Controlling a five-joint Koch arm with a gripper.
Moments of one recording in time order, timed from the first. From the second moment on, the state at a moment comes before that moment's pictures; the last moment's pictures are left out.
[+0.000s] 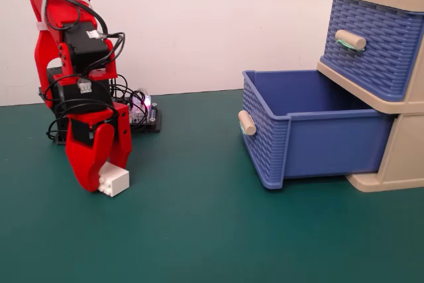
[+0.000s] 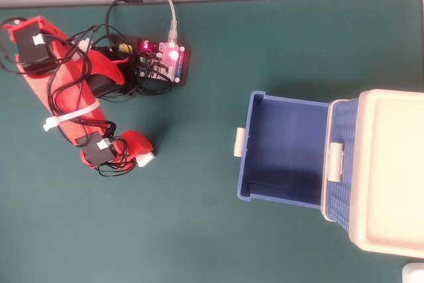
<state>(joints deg) -33.0 103.7 125.2 61.3 67.8</state>
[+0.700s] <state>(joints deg) -61.7 114.2 75.7 87.5 135.4</state>
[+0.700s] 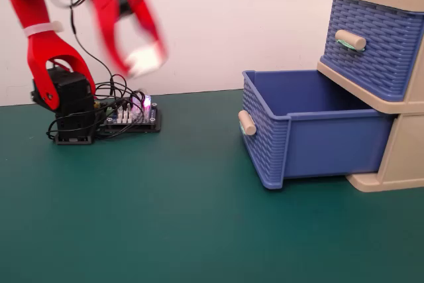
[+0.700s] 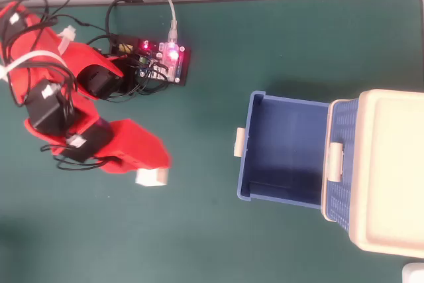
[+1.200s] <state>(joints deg) -81.4 72.6 36.3 87.0 168.8</state>
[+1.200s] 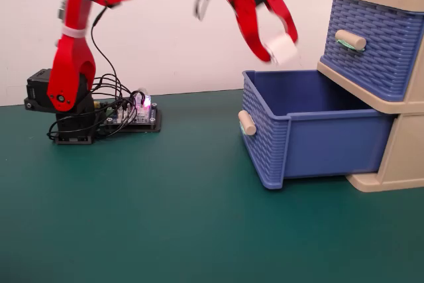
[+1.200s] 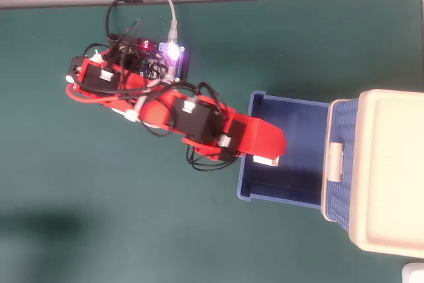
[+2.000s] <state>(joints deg) -80.7 91.2 60.6 109.2 161.7</state>
